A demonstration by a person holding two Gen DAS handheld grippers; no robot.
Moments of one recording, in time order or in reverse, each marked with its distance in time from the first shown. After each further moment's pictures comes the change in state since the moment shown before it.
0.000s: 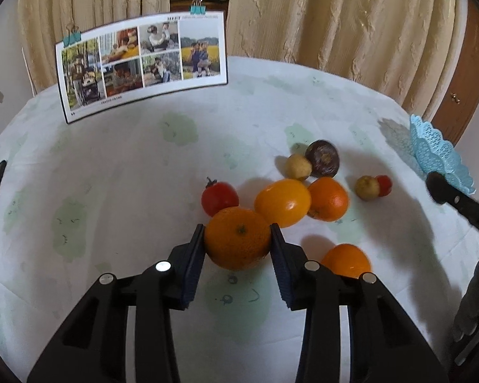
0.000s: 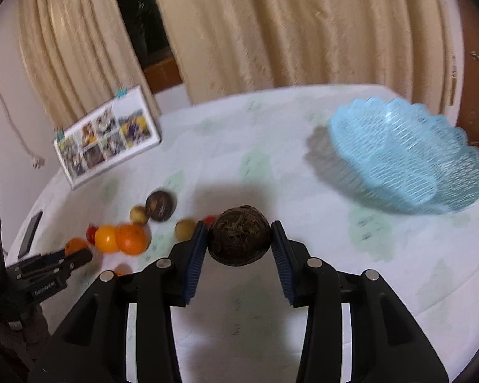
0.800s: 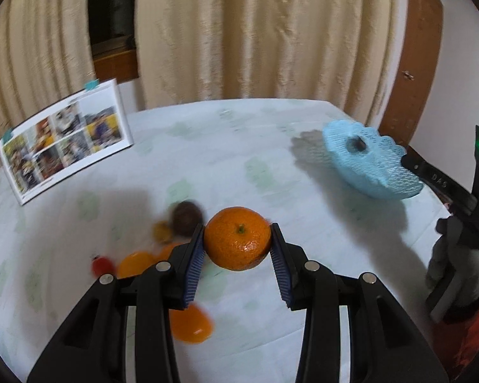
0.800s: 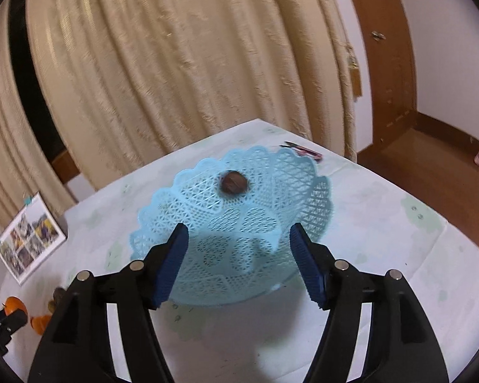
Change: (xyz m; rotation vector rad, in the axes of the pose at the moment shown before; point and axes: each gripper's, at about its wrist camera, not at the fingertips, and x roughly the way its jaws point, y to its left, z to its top) left arm -0.023 -0.143 0.046 0.215 -0.086 -0.123; right arm -0.036 -0.163 0.025 0.307 -0.206 -0.269
